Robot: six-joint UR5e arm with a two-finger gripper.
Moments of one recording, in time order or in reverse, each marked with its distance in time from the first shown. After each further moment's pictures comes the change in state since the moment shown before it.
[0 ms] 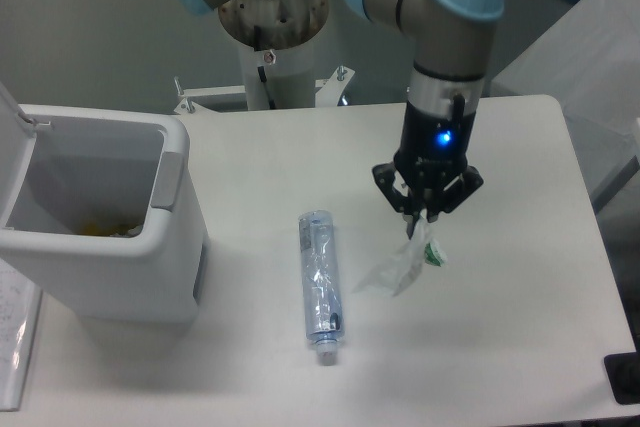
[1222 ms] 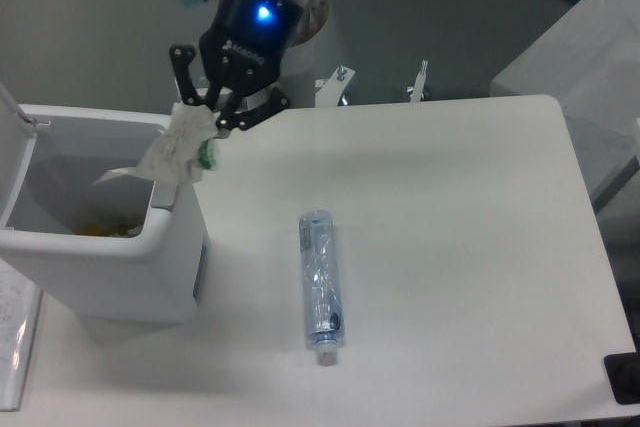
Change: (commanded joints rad) arm -0.225 0.175 -0.127 0.014 -0.201 -0.117
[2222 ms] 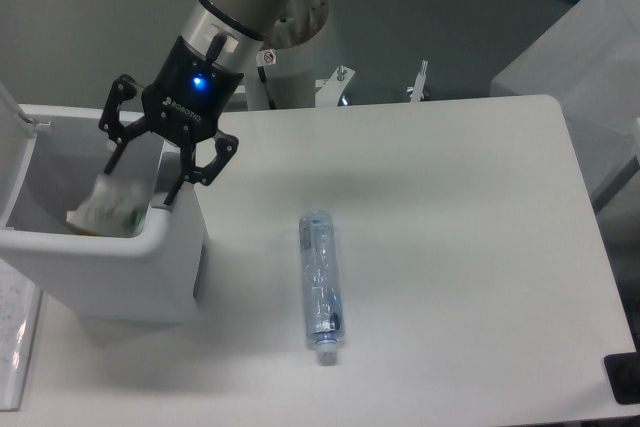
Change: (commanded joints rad) arm -0.075 -0.055 -0.002 0.006 0.011 0.040
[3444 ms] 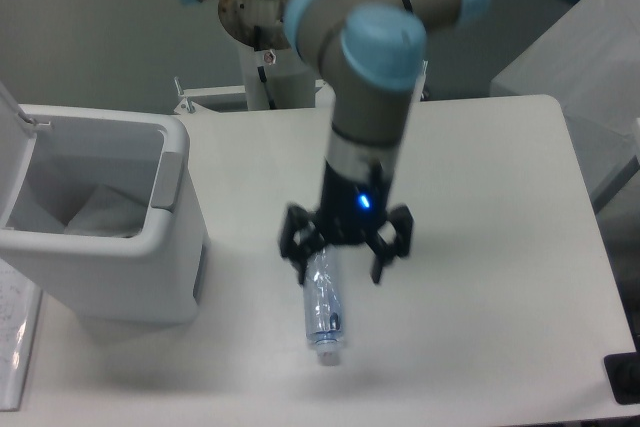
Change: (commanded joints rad) arm 0.123 -0.521 0.388 -0.067 0.511 -0.088
